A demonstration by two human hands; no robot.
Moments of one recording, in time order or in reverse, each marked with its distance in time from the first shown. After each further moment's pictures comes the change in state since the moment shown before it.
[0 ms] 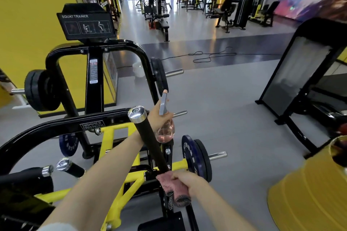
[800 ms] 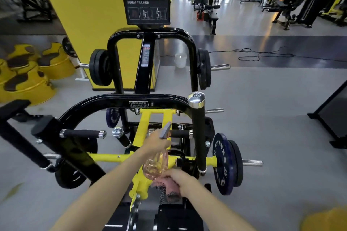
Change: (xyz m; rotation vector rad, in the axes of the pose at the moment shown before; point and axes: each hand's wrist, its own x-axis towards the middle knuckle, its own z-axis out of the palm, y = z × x) left_hand -0.129 -0.101 -0.075 0.202 -0.003 -0.399; right_hand 0.025 0.009 0.142 -0.029 -0.324 0.041
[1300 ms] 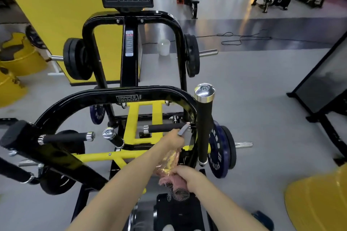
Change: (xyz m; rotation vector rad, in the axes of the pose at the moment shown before) left_hand 0.059 -0.004 0.059 0.033 -0.292 -0.170; right_hand 0.023 0.005 -0.023 0.025 0.217 0.117
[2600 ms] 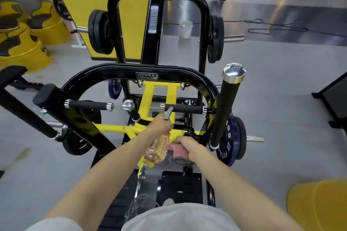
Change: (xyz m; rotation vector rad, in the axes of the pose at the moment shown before) left_hand -0.024 -0.074 -0.032 -0.214 0.280 -0.217; right_hand 0.019 -0.027 0.031 -0.138 0.115 -0.117
